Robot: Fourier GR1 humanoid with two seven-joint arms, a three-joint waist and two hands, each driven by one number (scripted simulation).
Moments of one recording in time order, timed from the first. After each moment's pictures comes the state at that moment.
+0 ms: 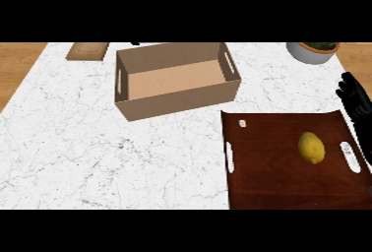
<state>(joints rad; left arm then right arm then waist) -0.29 0.63 0.04 -1.57 0.26 0.40 -0.07 -0.11 -0.54 0.03 -1.64 -0.14 -0.13 0.14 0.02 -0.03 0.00</state>
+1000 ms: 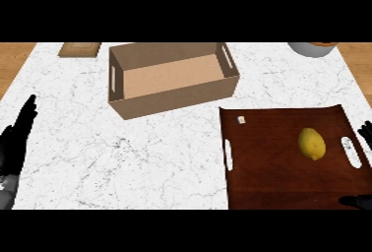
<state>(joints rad) -0.09 0.62 -0.14 -1.36 0.10 0.35 0.06 0.03 -0.62 -0.08 -1.09 -0.11 0.24 -0.77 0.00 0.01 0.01</state>
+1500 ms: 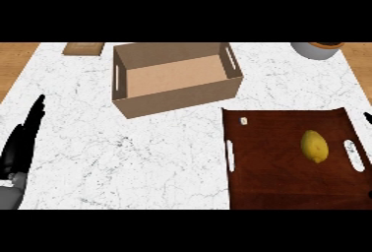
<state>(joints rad) -0.11 0.59 -0.15 -1.33 0.07 0.34 0.06 -0.15 -0.82 0.02 -0.88 0.21 0.21 -0.82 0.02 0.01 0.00</state>
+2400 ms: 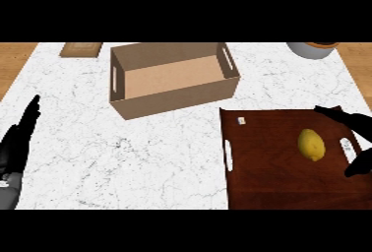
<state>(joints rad) -0.10 0.55 -0.07 -1.33 0.01 0.28 0.07 -0.43 -0.73 0.20 -0.75 0.58 0.32 -0.56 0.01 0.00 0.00</state>
